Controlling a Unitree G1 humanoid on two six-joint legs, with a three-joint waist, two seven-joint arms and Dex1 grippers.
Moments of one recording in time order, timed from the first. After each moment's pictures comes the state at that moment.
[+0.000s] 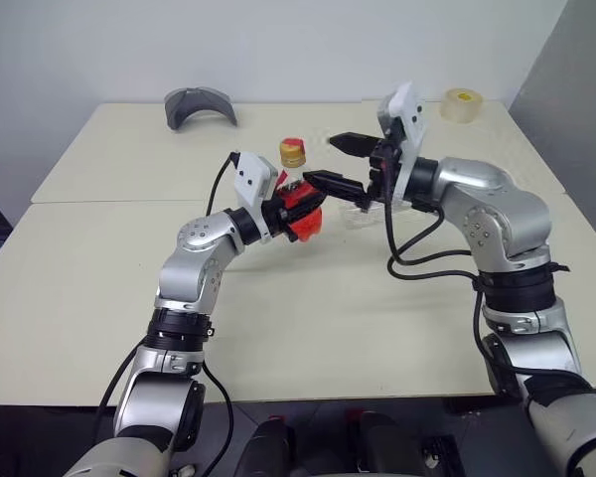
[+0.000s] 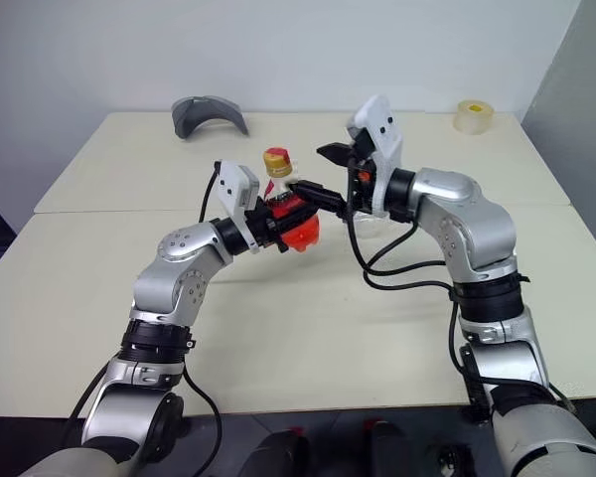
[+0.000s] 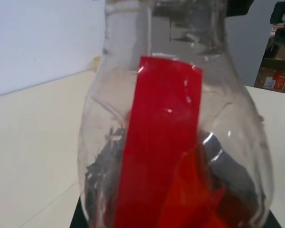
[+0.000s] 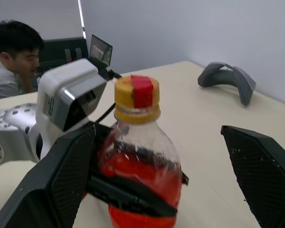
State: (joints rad) left arm -0.68 0.32 -0.01 0.16 -0.33 0.32 -0.78; right arm -0.96 -0.31 0.06 0.00 0.42 0.72 0.76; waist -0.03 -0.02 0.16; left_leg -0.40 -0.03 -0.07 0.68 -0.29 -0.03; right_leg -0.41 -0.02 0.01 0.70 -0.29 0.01
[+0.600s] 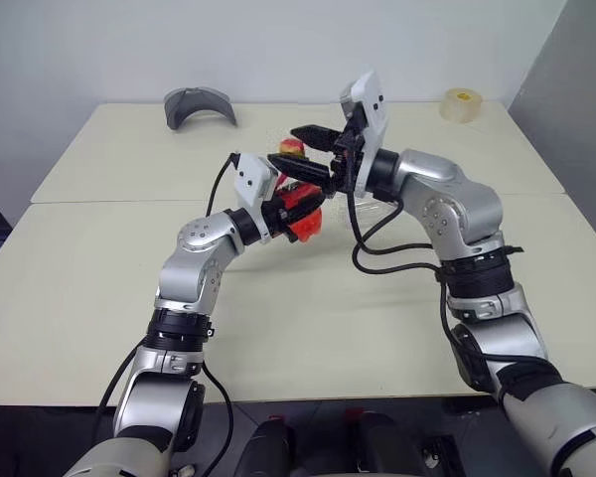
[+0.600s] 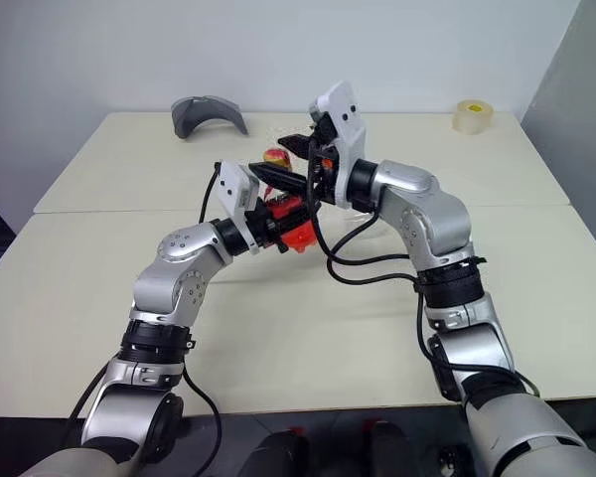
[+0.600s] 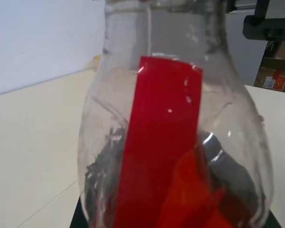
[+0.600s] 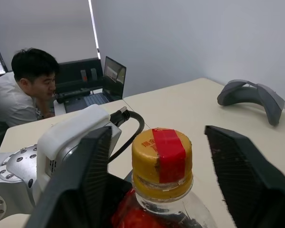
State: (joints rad) left arm -0.68 0.32 -0.01 0.16 -0.33 0.32 -0.78; right arm -1.03 -0.19 0.08 0.16 0.41 0.64 0.74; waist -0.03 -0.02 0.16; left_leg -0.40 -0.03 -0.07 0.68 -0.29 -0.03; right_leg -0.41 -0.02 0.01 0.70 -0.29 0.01
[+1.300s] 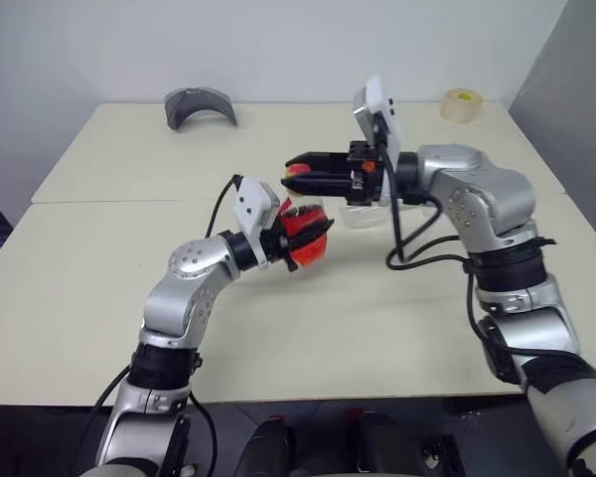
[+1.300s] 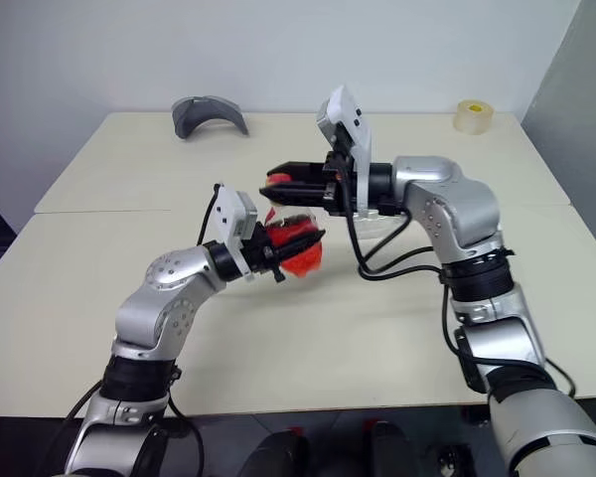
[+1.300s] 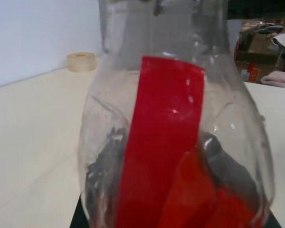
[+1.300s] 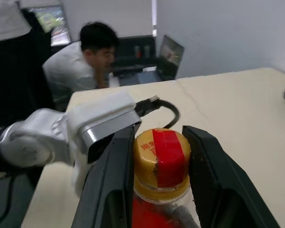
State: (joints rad) left arm -0.47 0.38 -0.05 -0.18 -0.40 0.42 -0.81; right arm -1.05 -0.39 0.16 0.08 0.51 0.72 1.09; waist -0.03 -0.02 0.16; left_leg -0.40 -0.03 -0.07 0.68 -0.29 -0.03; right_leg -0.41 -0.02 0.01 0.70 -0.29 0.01
